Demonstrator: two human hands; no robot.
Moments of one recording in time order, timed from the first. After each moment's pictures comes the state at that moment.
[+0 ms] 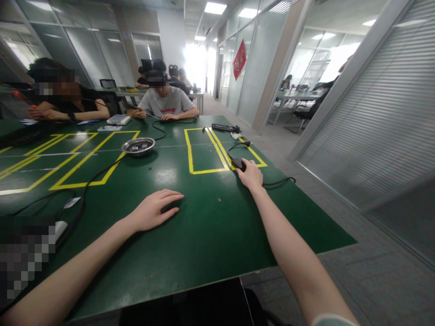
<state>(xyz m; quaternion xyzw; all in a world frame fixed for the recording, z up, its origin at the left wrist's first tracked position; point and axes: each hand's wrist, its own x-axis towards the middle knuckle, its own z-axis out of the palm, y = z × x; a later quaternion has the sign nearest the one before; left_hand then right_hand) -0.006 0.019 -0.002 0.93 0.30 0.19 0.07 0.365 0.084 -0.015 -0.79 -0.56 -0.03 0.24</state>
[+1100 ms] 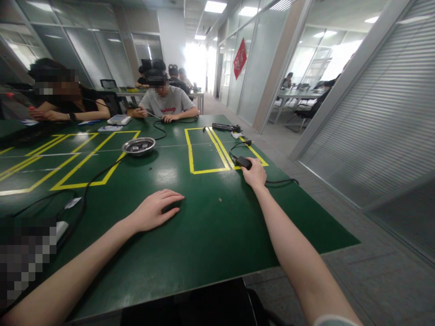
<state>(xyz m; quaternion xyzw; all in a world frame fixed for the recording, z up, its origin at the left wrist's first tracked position) -0.007 0.019 -0.002 0.93 0.29 0.19 0.08 0.383 0.097 -0.032 -0.76 -0.53 -0.04 0.37</state>
